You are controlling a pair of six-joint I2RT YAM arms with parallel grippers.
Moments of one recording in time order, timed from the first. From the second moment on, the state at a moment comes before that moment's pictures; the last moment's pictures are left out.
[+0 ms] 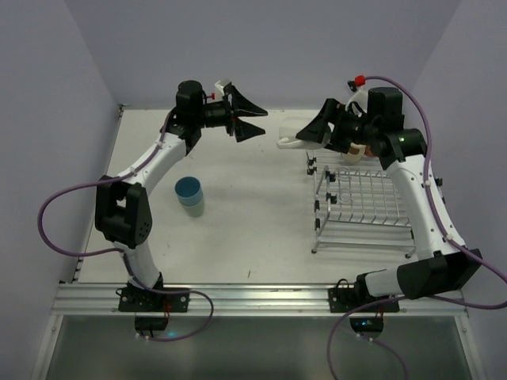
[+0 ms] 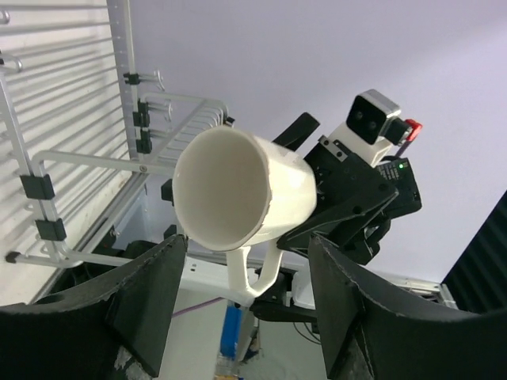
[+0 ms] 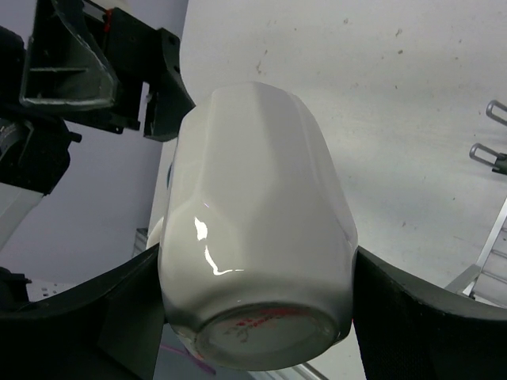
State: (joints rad) left arm -0.33 1.82 1.55 0.12 1.02 -1.53; right arm 0.19 1.39 1.60 -0.75 -0.54 0.55
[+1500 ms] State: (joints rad) left arm -0.44 1.88 1.45 0.86 0.99 -1.94; right arm 0.20 1.37 1.45 -0.55 -0.78 0.65
